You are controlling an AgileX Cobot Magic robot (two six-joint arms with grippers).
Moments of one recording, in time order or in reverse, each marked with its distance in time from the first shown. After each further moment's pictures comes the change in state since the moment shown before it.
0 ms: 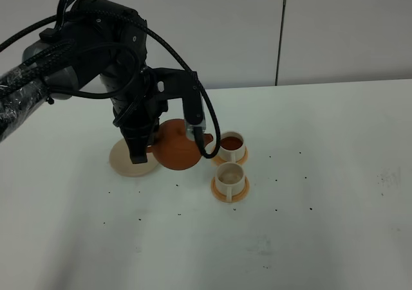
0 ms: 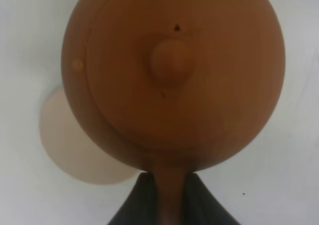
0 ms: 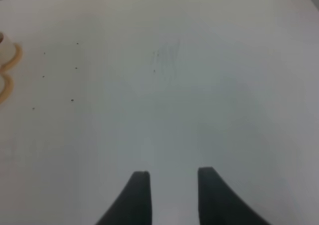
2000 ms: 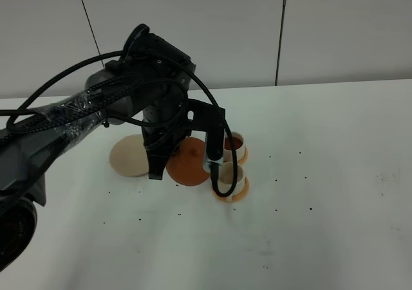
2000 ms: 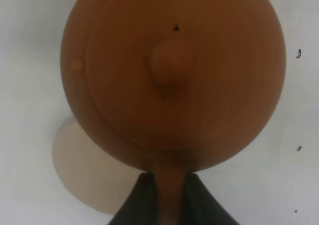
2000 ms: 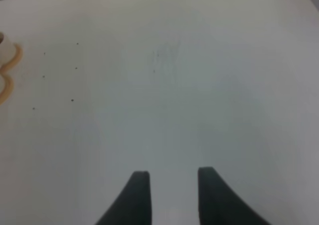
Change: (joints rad) left arm -0.095 0.128 0.001 0.174 -0.088 0.025; right arm 0.000 0.000 0.000 0.000 0.000 0.000
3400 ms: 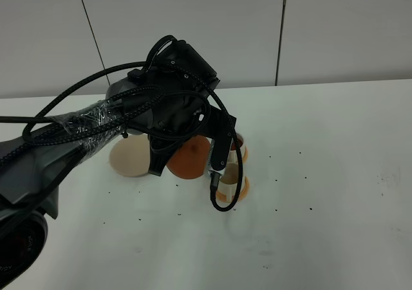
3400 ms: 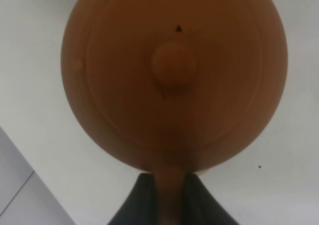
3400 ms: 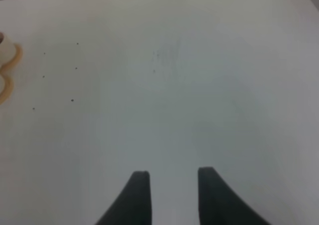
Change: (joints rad) left arm -0.079 0.000 0.000 0.198 0.002 0.000; right arm 0.000 0.000 0.000 0.000 0.000 0.000
